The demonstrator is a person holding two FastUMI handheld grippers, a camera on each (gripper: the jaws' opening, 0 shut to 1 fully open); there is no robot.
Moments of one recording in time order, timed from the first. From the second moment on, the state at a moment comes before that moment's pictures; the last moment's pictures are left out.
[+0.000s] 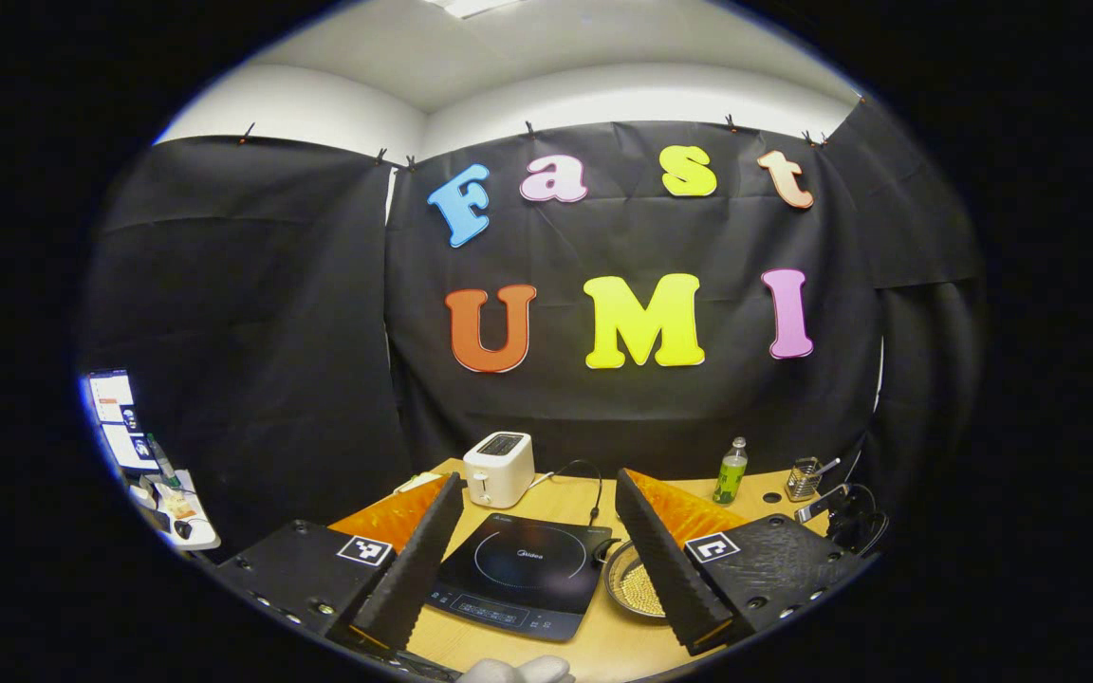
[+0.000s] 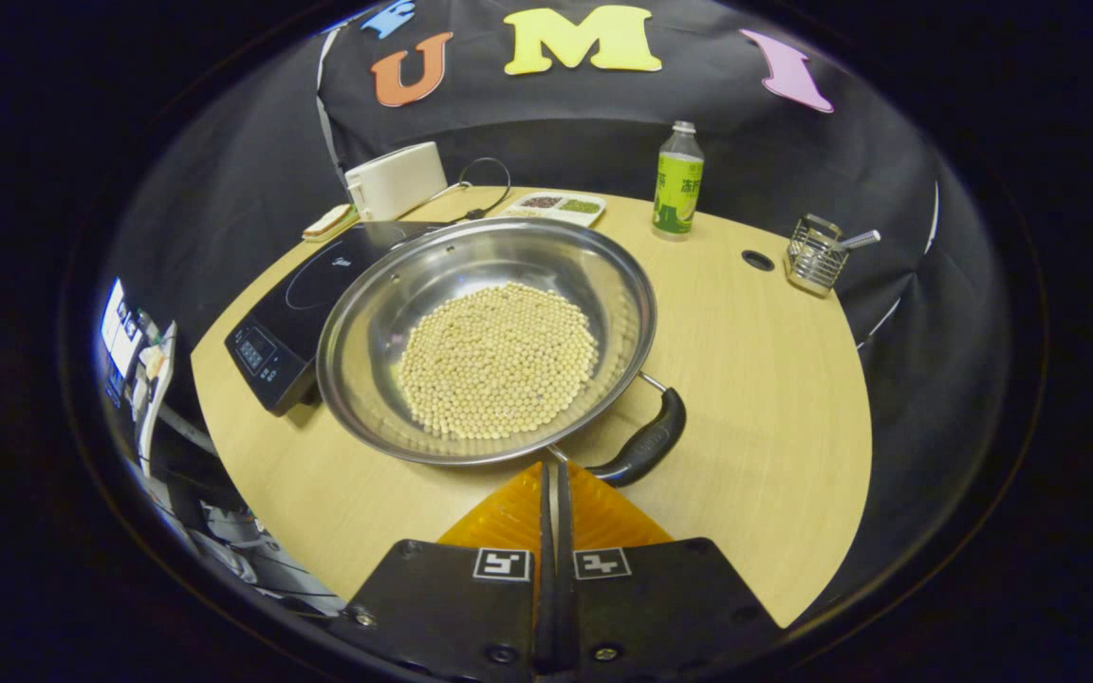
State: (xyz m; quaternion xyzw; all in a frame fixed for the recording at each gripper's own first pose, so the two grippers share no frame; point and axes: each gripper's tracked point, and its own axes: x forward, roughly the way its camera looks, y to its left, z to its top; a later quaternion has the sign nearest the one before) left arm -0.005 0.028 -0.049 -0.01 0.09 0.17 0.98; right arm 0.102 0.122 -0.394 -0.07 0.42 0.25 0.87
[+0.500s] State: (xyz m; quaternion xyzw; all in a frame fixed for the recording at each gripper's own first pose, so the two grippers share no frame) left arm -0.007 0.011 -0.052 -0.01 0.10 0.21 0.97; right arm 0.138 0.096 -0.395 -0.08 0.42 0.26 0.87
